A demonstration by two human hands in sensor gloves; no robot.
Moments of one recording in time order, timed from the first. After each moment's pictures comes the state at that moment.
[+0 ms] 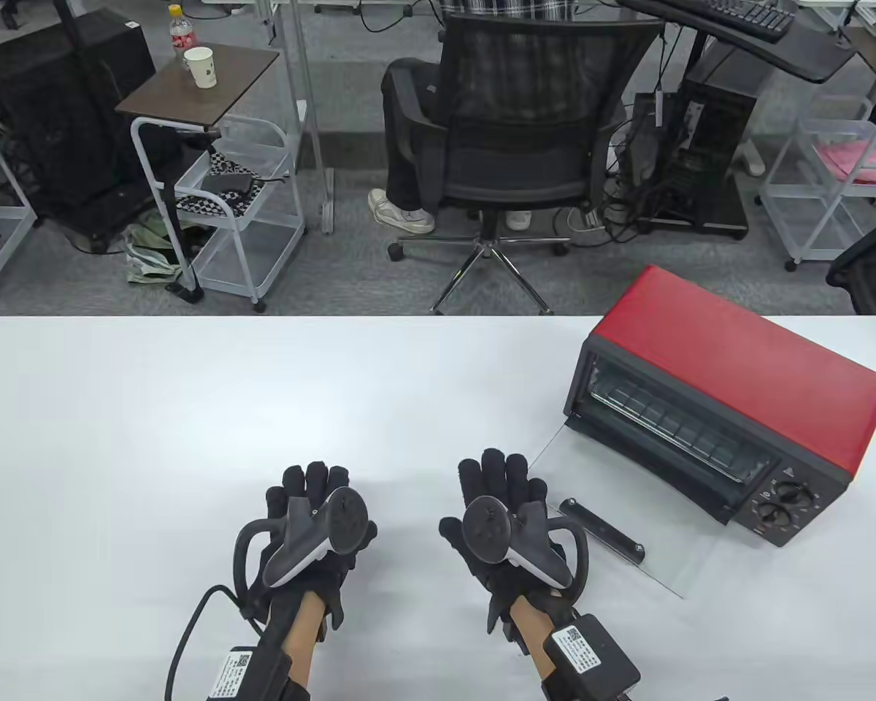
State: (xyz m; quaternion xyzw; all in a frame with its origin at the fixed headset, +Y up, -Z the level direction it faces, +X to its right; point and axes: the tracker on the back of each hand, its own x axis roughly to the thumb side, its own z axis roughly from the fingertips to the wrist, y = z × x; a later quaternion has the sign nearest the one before) left_hand -0.170 -0.716 -0.324 -0.08 -0.02 0.02 1.00; right_hand 0.068 -0.721 -0.327 0.11 0.02 0.99 0.09
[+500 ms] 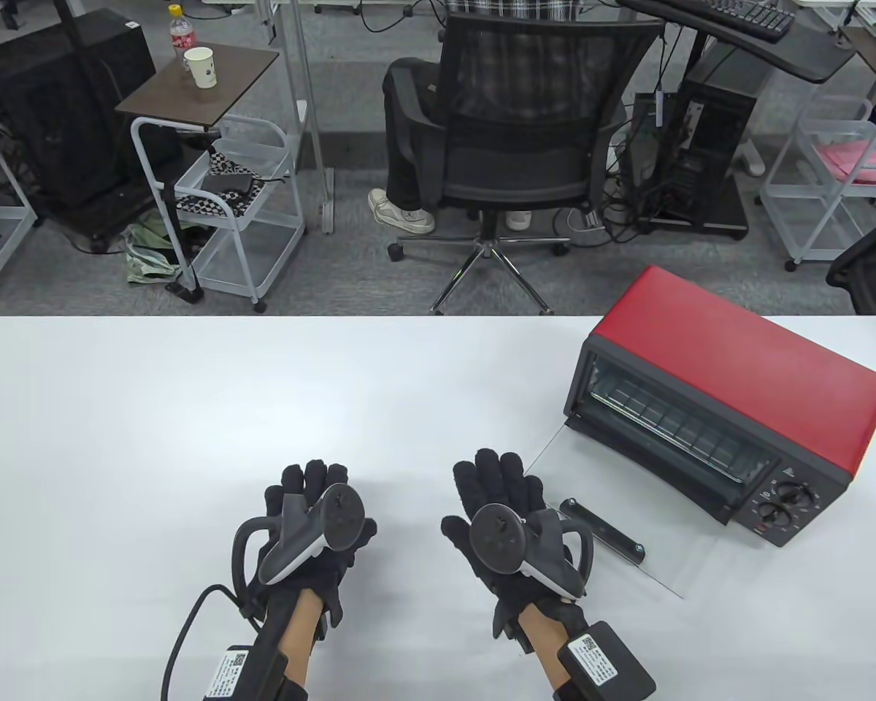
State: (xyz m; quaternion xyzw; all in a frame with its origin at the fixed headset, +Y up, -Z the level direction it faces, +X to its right) left_hand -0.173 -0.711 -0.324 -0.09 -0.02 0.04 1.00; right_hand 0.078 -0.690 -0.311 0.14 -0.05 0.98 0.13
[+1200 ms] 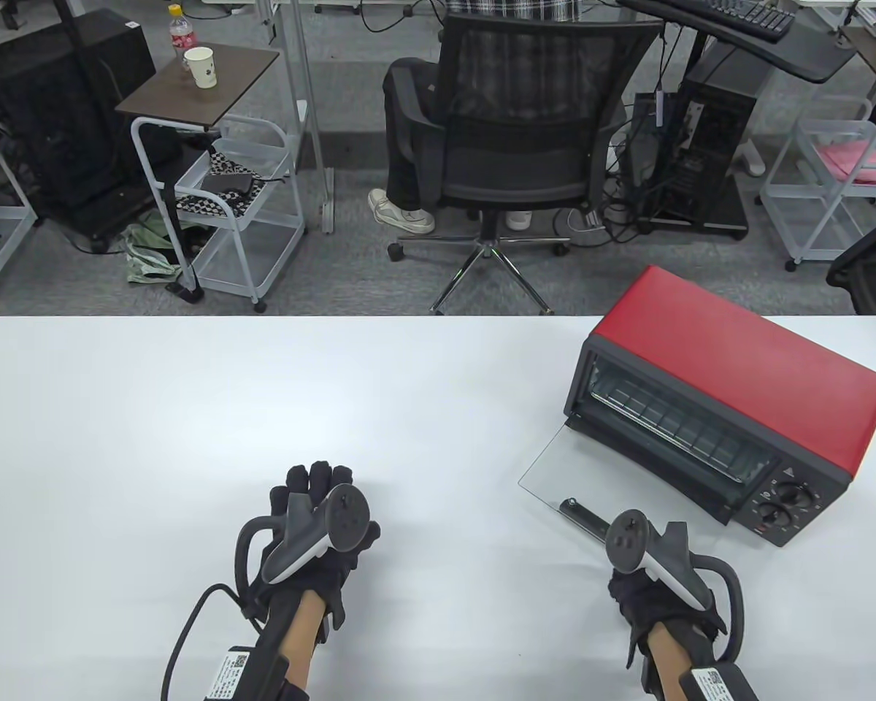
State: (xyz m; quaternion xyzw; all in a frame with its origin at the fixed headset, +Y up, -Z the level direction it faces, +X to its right) left_hand -0.168 -0.709 -0.323 -0.10 -0.03 0.03 0.99; right_hand 0.231 -0.740 -0.302 -0.13 0.20 0.97 -0.01
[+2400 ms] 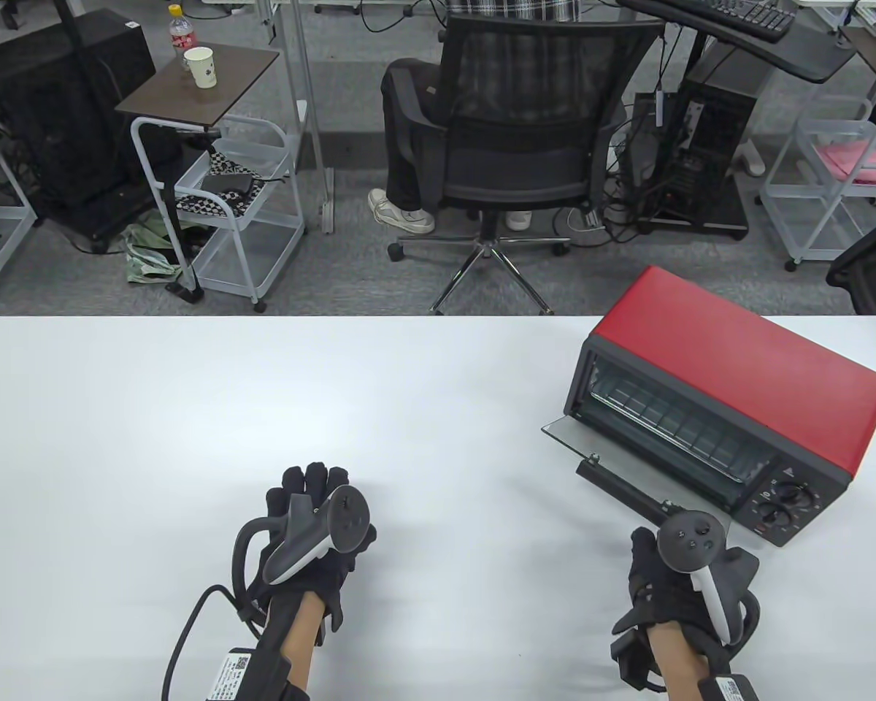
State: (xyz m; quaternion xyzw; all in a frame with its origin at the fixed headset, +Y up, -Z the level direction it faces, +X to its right) left_hand -0.168 -0.709 -0.321 -0.11 -0.02 0.02 0.99; right_hand 0.255 -0.715 -0.288 -0.24 0.00 0.93 0.27
